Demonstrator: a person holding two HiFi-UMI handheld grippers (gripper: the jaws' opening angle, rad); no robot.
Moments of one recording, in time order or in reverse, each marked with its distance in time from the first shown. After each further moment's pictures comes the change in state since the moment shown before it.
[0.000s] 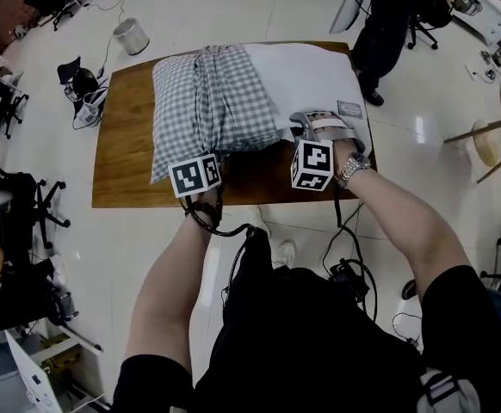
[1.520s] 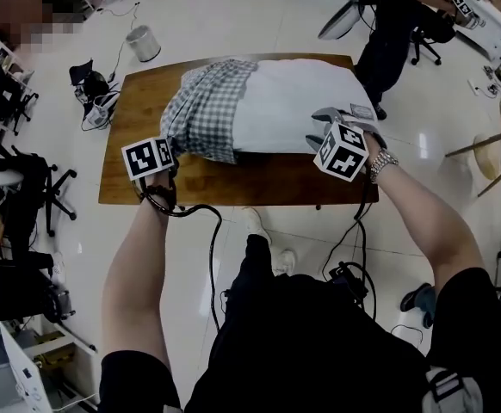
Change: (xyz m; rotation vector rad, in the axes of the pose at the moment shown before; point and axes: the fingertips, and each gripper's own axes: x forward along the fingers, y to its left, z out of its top) left arm -0.111 0.093 0.037 0.016 -0.066 0.237; right arm -0.084 0.019 -0.010 0.292 -0.095 0.270
